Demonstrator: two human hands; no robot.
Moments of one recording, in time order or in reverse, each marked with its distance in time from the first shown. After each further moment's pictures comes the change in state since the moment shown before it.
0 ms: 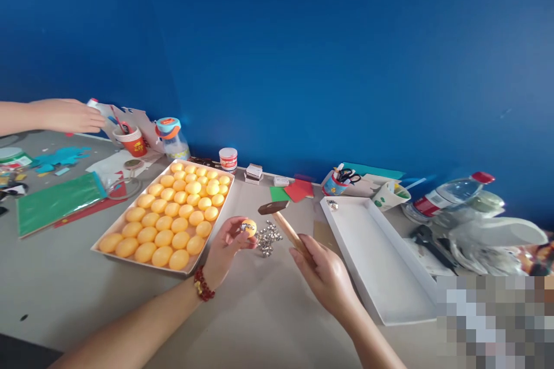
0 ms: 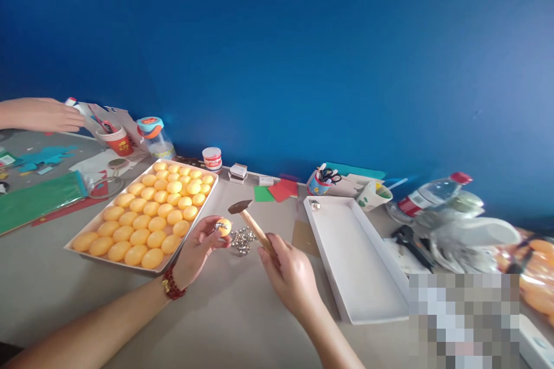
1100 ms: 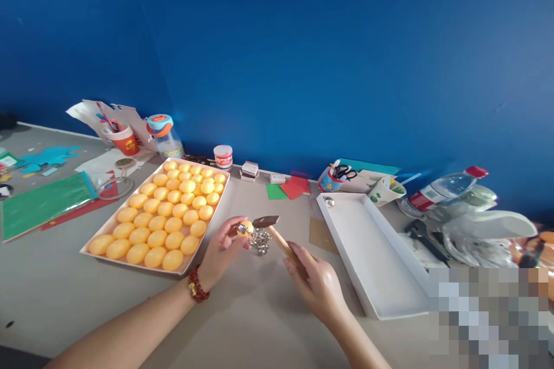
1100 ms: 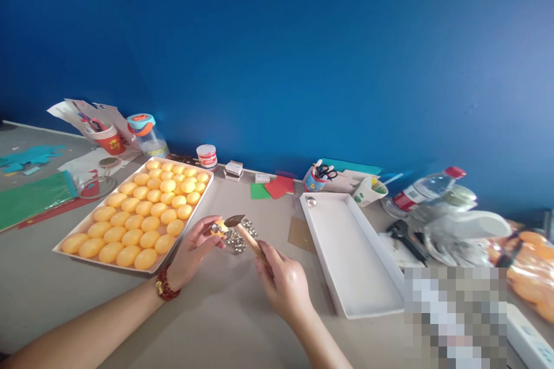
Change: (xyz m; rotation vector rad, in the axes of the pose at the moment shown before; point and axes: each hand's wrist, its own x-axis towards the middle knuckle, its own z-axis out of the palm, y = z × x) left_hand 0.000 -0.005 -0.005 0.164 -0.039 0.035; right_hand -0.020 0.022 0.027 -0.022 0.035 -0.095
